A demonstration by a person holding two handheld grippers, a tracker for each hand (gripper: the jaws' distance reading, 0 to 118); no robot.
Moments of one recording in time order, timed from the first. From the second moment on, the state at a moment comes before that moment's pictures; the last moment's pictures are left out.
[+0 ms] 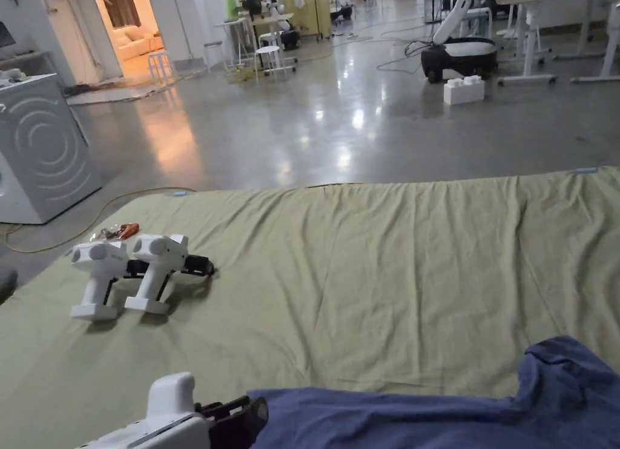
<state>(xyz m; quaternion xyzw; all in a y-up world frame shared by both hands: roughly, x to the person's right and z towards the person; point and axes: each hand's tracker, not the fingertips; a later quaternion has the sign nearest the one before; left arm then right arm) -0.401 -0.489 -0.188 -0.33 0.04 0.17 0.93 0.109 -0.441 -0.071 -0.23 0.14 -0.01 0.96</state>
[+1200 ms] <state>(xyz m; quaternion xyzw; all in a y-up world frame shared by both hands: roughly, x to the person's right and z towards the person) -0.414 -0.602 -0.356 -0.53 0.10 0.06 0.84 0.188 -0.528 -0.356 -0.48 0.10 0.01 0.87</state>
